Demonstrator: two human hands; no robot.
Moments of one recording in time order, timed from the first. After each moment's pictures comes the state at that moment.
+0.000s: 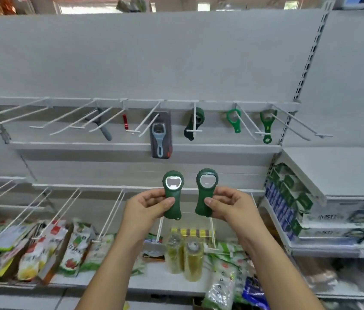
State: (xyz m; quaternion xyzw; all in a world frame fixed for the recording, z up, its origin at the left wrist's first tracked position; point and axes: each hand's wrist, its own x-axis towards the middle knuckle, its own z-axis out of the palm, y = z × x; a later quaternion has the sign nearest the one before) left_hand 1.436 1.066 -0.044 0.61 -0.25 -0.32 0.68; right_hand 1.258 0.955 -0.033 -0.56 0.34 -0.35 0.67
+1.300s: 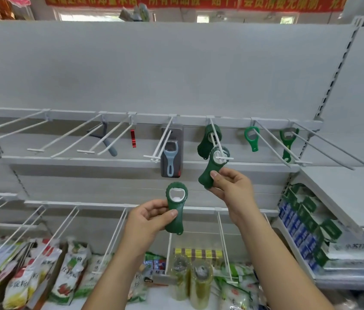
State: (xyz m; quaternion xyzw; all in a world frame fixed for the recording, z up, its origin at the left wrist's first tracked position) left_hand 1.512 1.036 -0.049 0.60 -0.29 -0.33 0.67; right_hand 1.373 0.870 -0.016 -0.46 0.31 -0.46 0.69
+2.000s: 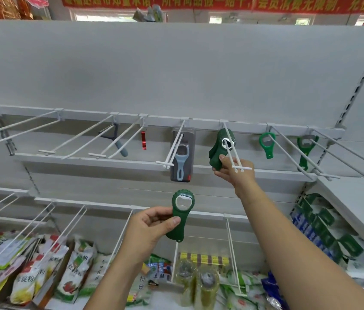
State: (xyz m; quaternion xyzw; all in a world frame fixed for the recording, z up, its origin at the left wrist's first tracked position) left_hand 1.531 1.040 -0.053 0.60 -0.31 -0.32 0.66; right_hand 1.424 0.790 -0.007 -0.48 0.39 -0.43 0.66
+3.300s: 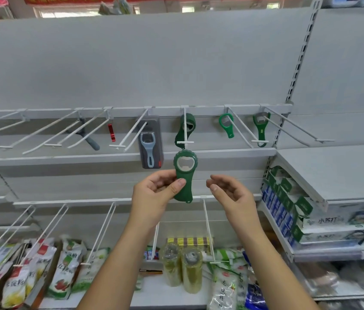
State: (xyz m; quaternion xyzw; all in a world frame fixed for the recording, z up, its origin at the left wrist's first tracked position) left_hand 1.439 1.001 -0.012 0.54 -0.37 -0.28 0.70; right_hand 1.274 0.908 -0.044 -0.62 0.28 -0.48 0.55
